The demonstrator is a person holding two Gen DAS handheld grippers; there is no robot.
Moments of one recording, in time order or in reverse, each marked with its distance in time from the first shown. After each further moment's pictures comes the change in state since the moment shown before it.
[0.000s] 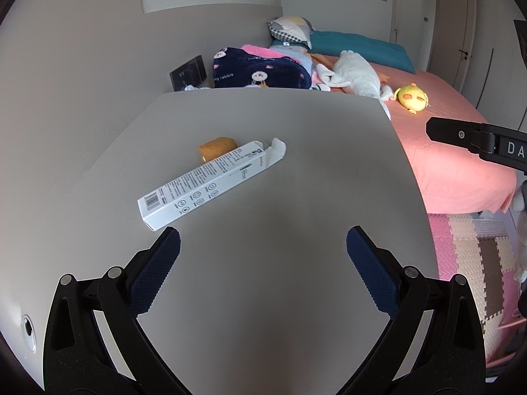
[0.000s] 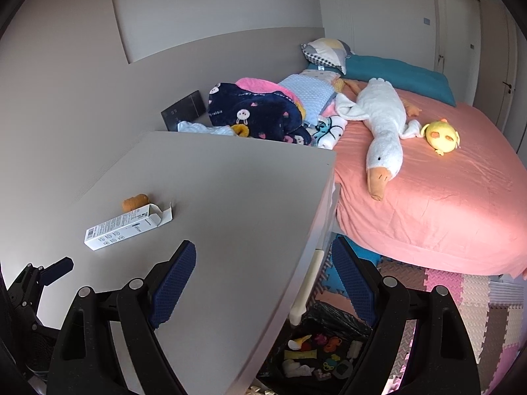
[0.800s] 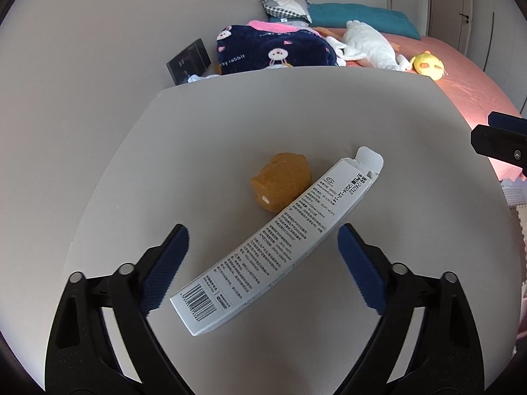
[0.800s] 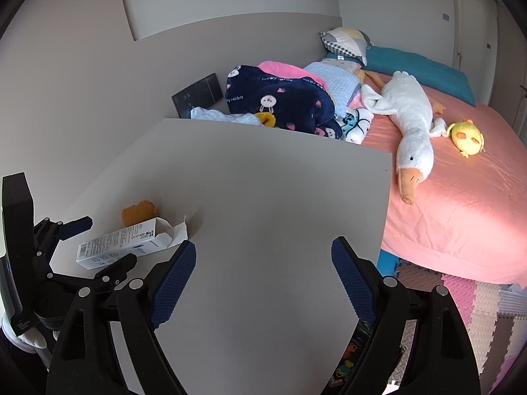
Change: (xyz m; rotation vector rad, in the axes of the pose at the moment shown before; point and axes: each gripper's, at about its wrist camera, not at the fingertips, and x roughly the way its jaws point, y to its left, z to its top) left arm 0.090 0.056 0.046 0.125 0.105 0.017; right arm 0.064 0.036 0.020 -0.022 0.048 0.037
